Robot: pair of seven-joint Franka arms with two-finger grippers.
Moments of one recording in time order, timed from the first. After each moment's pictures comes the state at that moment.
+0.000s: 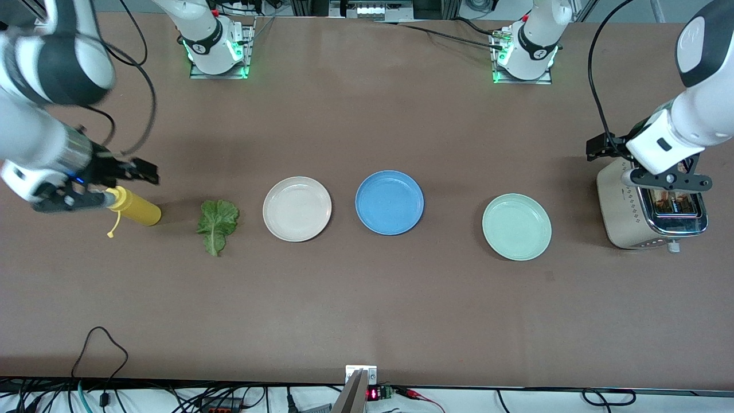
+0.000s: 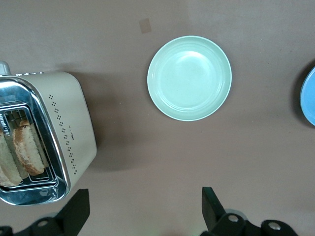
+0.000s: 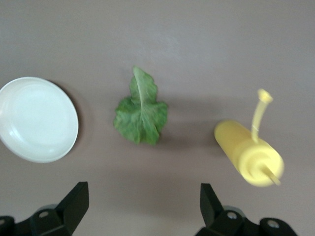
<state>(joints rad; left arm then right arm) 0.02 0.10 -0.08 -1.68 0.04 1.59 0.05 -0.01 0.21 0.09 -1.75 0.02 1.88 -0.05</state>
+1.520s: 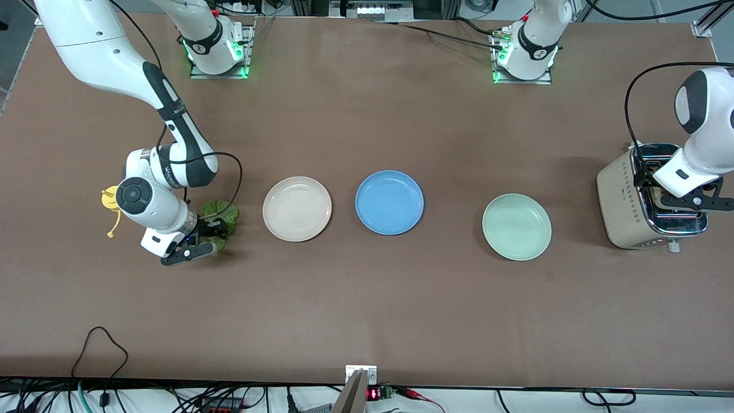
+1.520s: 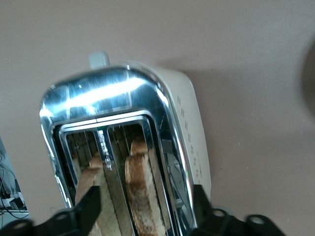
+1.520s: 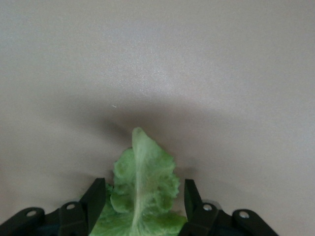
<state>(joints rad) 0.30 0.11 -0.05 -2.12 0.38 2.20 0.19 0.06 0.60 0.08 -1.84 -0.11 2.48 -0.12</state>
